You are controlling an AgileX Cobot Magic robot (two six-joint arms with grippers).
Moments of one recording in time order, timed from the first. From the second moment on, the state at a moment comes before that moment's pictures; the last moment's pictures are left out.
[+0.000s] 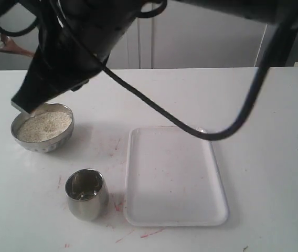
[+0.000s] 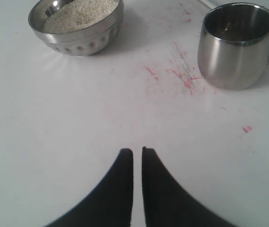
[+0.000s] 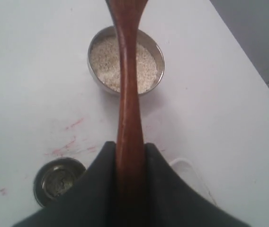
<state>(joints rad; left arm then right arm) -0.05 0.00 -0.02 -0.26 0.38 0.39 0.88 1.69 -1.69 -0.26 0.89 -0.04</state>
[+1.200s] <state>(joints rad) -0.05 0.00 -0.02 -0.26 0.38 0.39 0.88 1.59 -1.12 -0.51 0.72 -0.04</state>
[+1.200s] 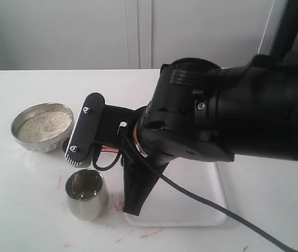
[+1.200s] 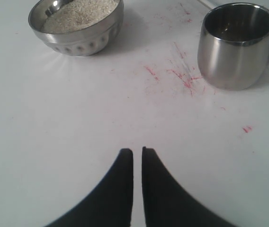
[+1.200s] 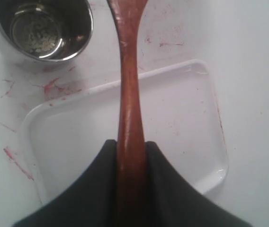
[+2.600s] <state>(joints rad) -0.05 0.00 -0.02 -0.26 0.38 0.39 0.91 1.55 -1.04 -0.80 0.72 -0.33</state>
